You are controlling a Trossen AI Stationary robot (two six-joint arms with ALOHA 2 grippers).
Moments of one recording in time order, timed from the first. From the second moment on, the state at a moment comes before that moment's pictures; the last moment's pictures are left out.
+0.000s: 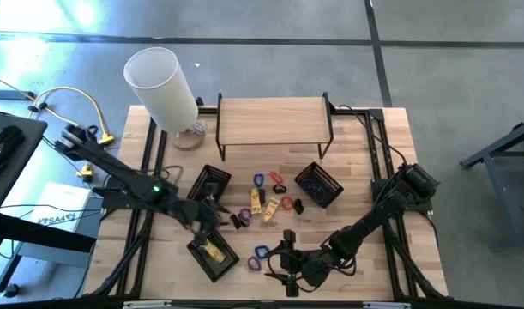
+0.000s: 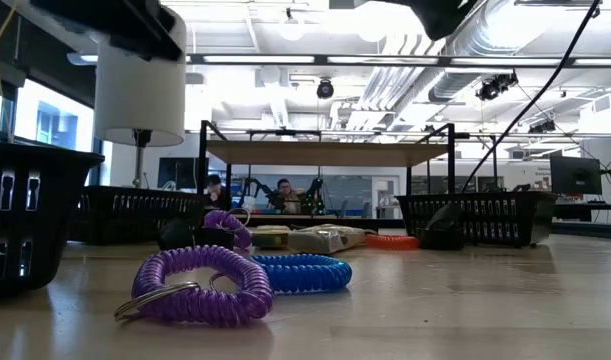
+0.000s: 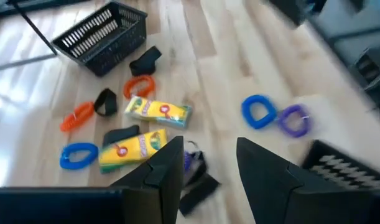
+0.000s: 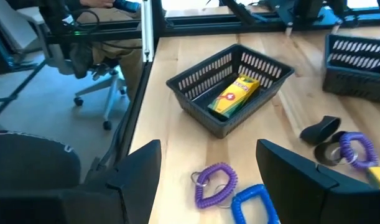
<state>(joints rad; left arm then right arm) -0.51 1.16 0.75 -0.18 -0.37 -0.12 0.69 1.89 1.18 0.22 0.54 0.42</state>
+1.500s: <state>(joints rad) -0.29 1.58 0.75 -0.03 -0.27 0.00 0.69 1.89 1.18 0.17 0.52 0.43</state>
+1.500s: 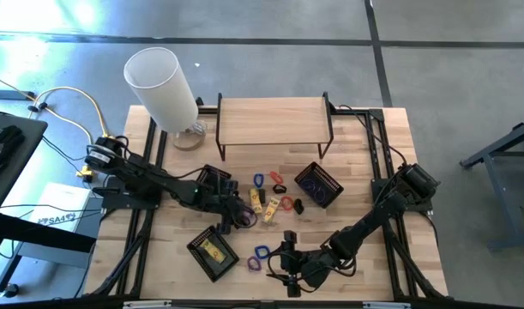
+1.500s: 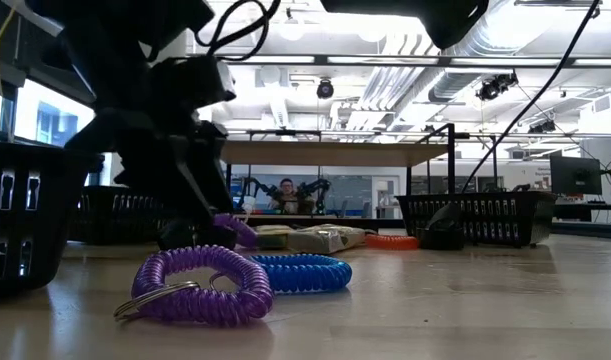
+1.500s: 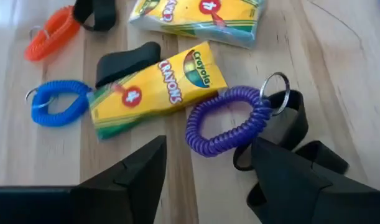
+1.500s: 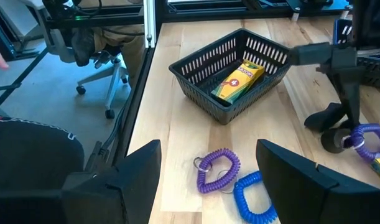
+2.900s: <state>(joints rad) -0.26 1.63 0.75 0.08 -0.32 -0.05 0.69 1.89 1.18 0.16 0.52 0.42</state>
